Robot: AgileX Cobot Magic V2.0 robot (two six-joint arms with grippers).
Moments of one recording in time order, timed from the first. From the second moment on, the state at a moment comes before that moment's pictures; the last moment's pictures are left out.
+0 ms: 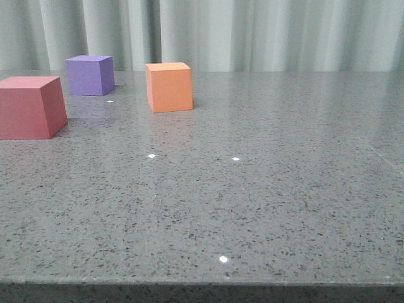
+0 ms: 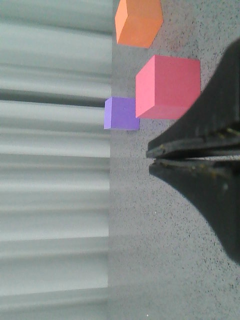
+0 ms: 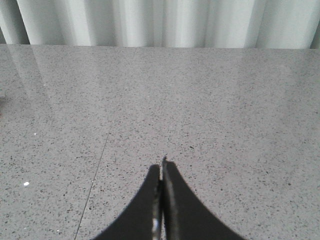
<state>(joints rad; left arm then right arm) -0.07 0.00 0.00 0.02 -0.03 -0.09 0.07 0.51 -0.41 -0.20 0.21 0.22</state>
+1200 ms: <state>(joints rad) -0.07 0.81 -0.99 -0.06 0.86 -0.09 0.07 0.51 -0.41 -0.20 0.21 0.22</state>
